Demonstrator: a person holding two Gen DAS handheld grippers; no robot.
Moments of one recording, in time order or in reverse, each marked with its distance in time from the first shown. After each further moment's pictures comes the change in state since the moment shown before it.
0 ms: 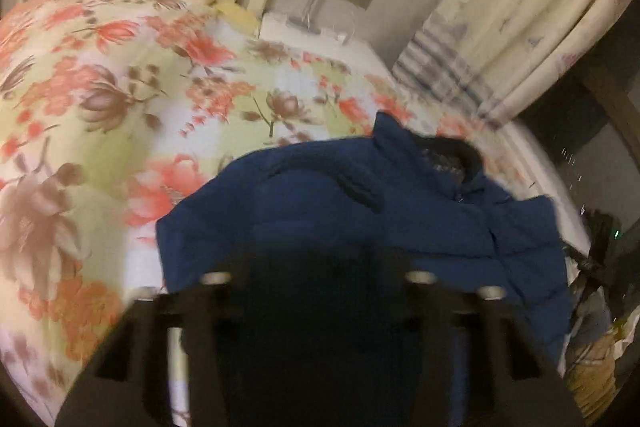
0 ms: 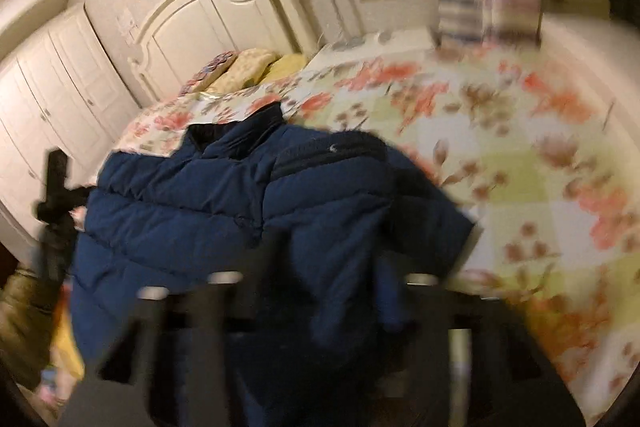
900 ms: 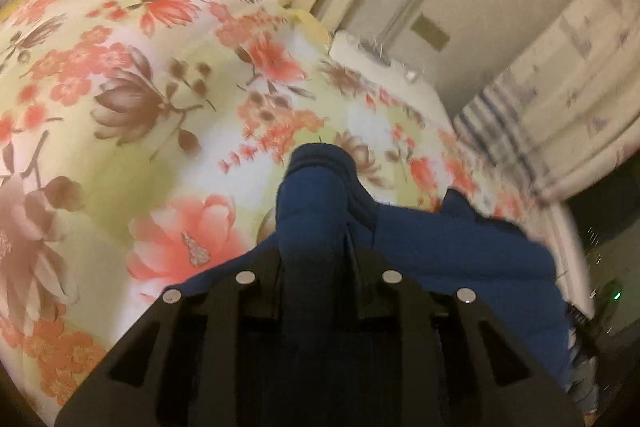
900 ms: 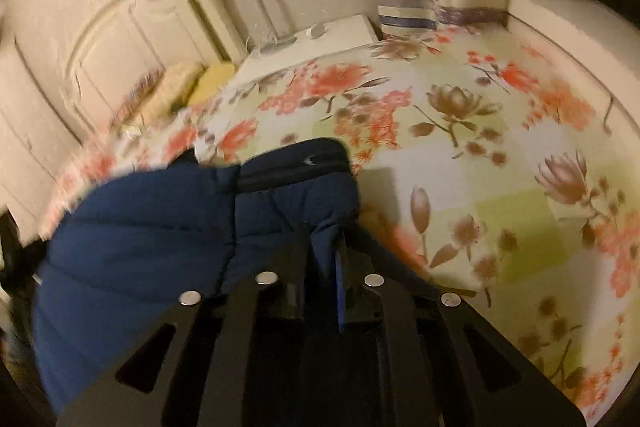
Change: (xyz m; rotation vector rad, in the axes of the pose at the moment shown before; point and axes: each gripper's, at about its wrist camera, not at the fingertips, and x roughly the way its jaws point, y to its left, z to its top) left arm 0.049 0.036 0.043 -0.250 -0.068 0.147; right arm 0.083 -0.042 0.057 0.239 0.044 -0.155
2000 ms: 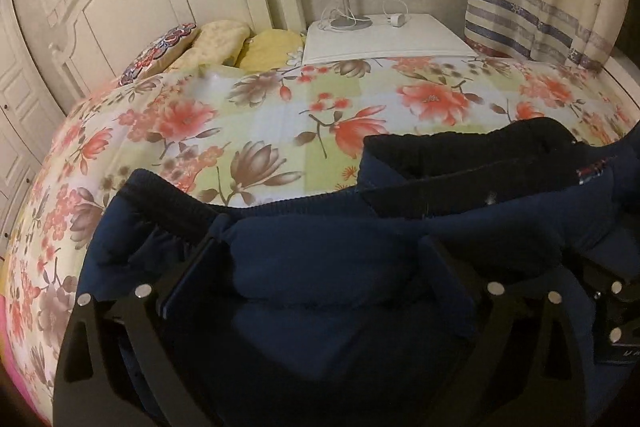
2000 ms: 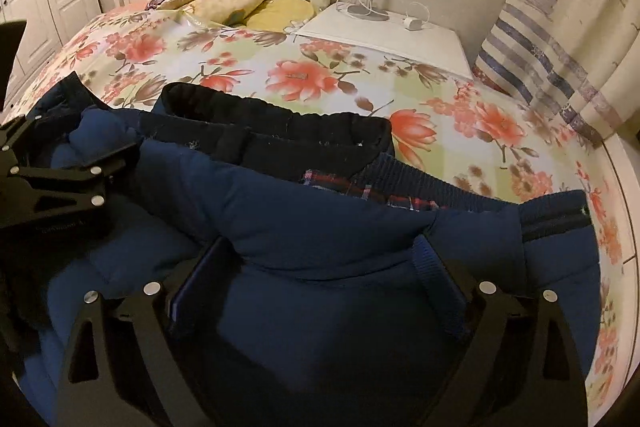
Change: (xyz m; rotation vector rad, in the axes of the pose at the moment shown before) left arm 0.061 -0.153 -0.042 0.516 0.012 0.394; right arm 0.050 0.188 -0.017 -0.477 0.147 -0.124
